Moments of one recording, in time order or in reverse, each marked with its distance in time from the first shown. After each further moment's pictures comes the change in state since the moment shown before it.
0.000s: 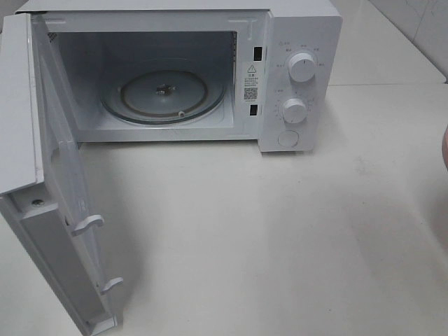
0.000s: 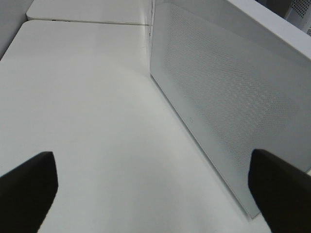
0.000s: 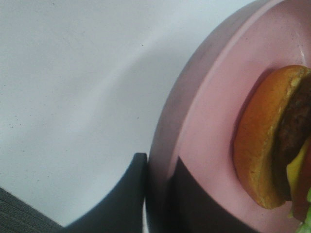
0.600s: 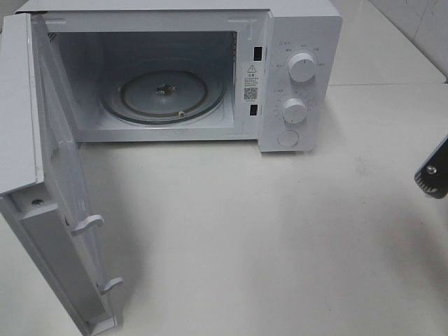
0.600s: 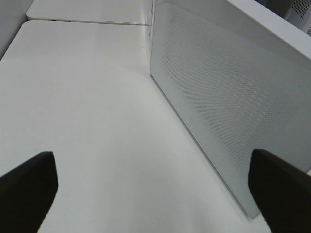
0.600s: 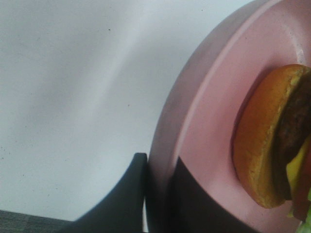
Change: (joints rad) left arm 0.000 0.000 0.000 0.000 0.000 0.000; right arm 0.000 0.268 -0.120 -0.037 0.105 0.395
